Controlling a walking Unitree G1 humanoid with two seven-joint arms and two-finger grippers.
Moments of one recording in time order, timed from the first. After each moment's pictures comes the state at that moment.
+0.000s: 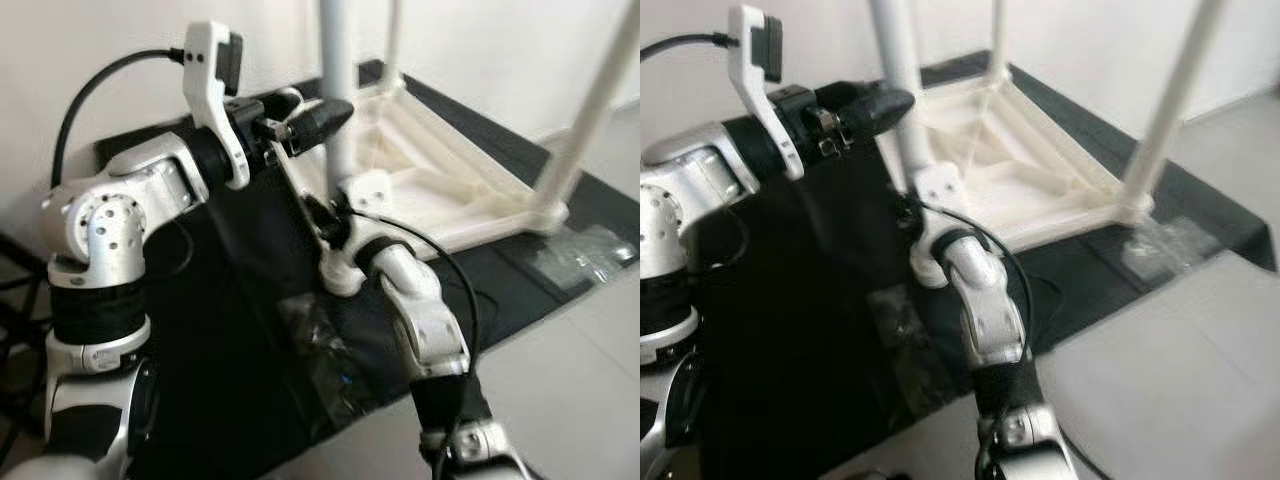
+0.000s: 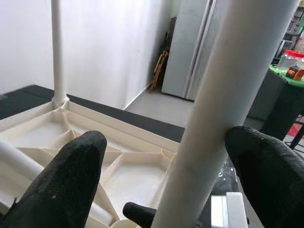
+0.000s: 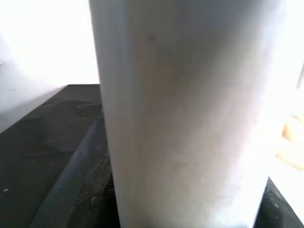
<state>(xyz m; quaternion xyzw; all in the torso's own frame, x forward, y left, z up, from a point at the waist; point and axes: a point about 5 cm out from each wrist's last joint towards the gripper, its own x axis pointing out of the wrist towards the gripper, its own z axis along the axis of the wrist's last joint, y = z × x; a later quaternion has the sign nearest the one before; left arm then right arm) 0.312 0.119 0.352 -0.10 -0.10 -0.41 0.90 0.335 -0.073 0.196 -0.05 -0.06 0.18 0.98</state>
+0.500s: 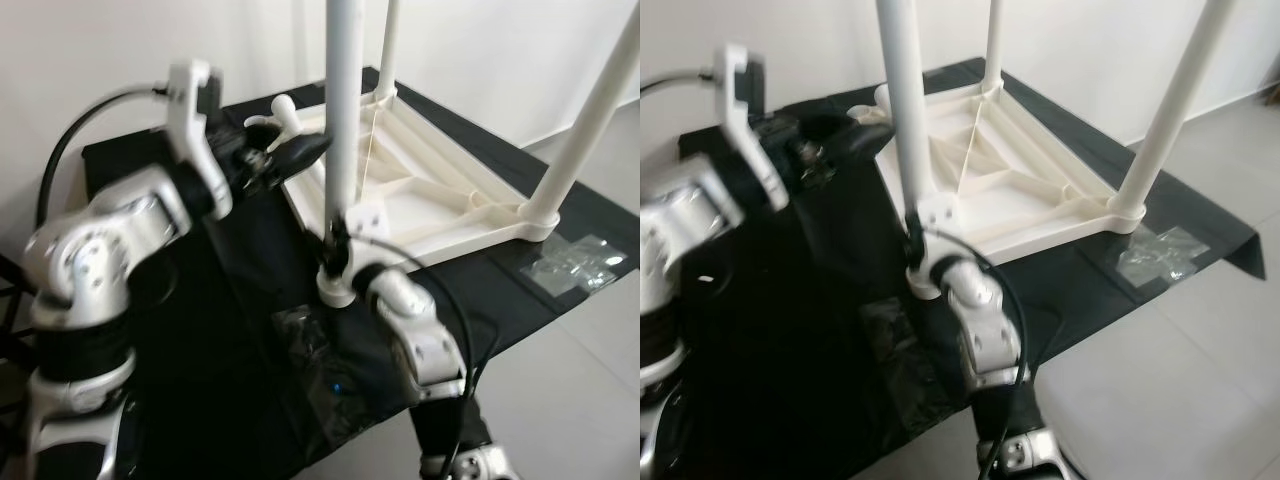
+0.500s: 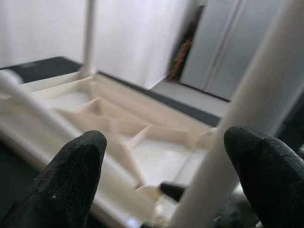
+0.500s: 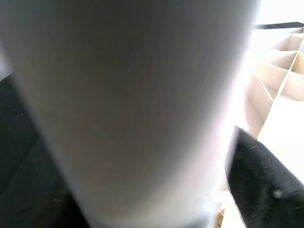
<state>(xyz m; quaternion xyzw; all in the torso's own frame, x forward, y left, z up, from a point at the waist) 0.301 0.163 0.311 -0.11 -0.07 -0.33 0.93 0.332 -0.065 0.183 -0.03 0.00 0.20 0.98</state>
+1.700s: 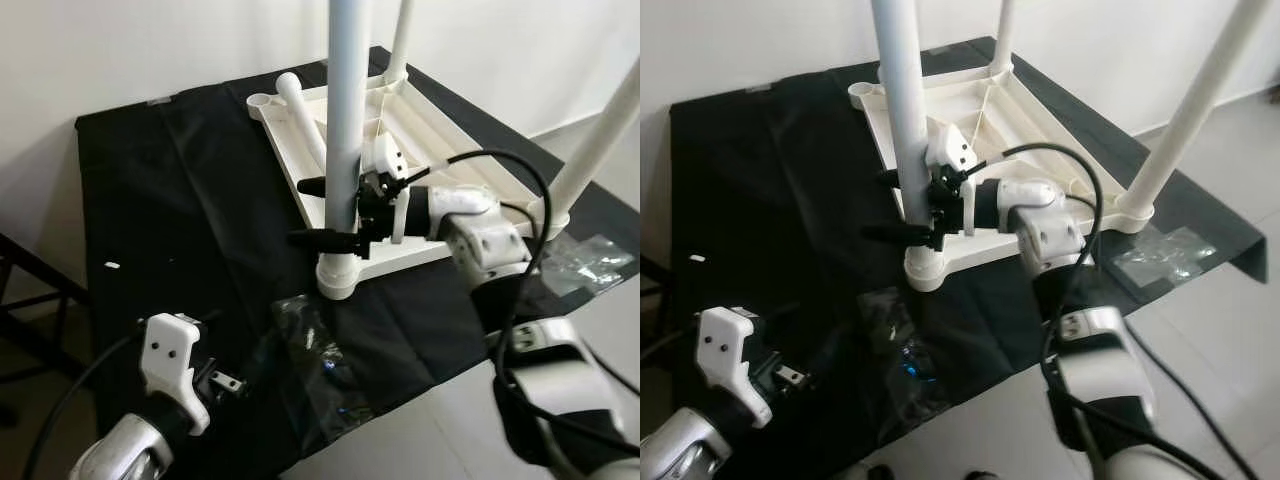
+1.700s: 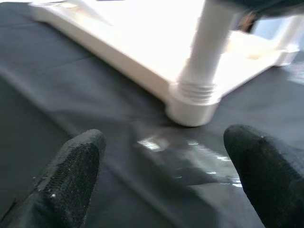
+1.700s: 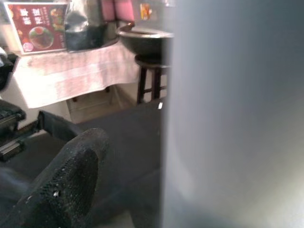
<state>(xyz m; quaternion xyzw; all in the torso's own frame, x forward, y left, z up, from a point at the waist) 0.178 0.149 0.161 -0.05 -0.04 -0.21 0.98 0.362 -0.094 0.253 -0.11 -0.03 0.66 0.75</state>
